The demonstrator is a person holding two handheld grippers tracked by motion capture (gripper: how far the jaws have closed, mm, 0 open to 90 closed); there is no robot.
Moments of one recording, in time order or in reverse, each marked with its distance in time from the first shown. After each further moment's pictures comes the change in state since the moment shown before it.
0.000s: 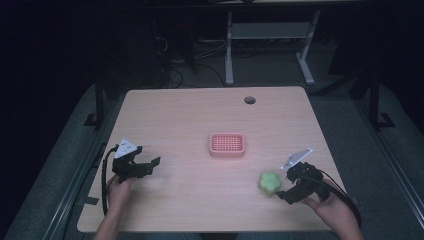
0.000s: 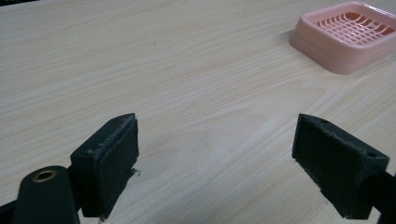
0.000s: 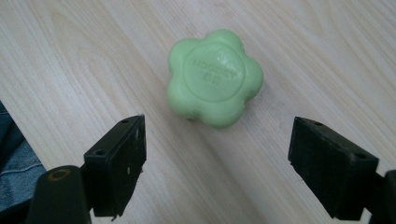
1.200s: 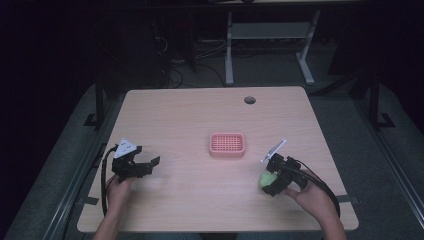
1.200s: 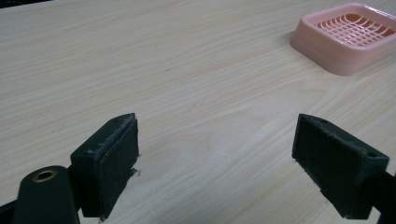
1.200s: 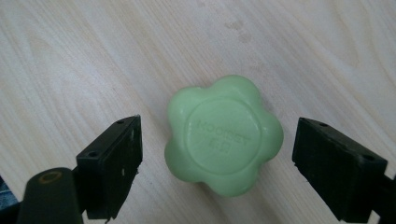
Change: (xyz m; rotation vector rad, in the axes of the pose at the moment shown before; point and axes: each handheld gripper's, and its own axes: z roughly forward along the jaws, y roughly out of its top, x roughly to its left) left arm 0.001 0.001 0.000 -0.004 0.001 0.000; right arm -0.001 0.043 0.036 0.112 0.028 -0.017
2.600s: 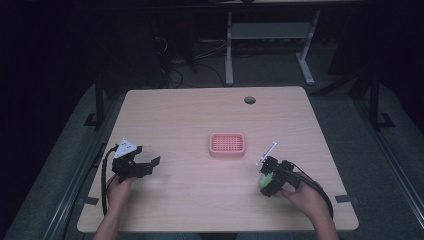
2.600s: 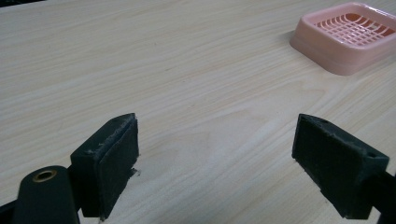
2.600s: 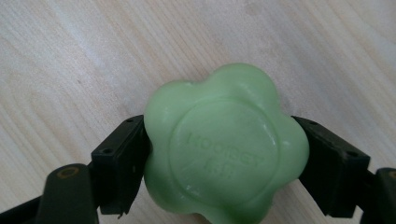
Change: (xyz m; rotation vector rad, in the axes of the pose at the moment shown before) left arm 0.000 0.000 0.000 0.001 0.000 -0.001; right arm -0.002 0.005 0.030 0.106 -0.011 0.012
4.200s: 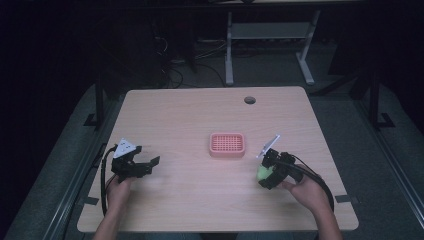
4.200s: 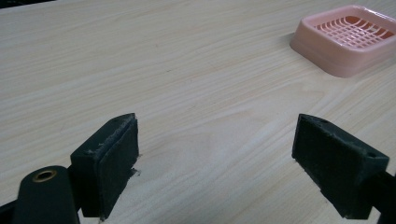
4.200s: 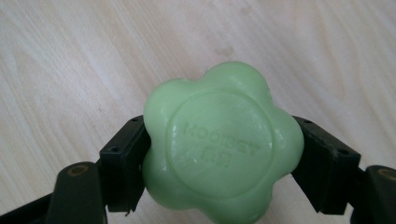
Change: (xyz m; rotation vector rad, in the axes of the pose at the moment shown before) left arm 0.001 0.000 -0.002 -0.001 0.001 0.000; right arm -0.006 0.010 -0.026 -0.111 0.001 -0.070
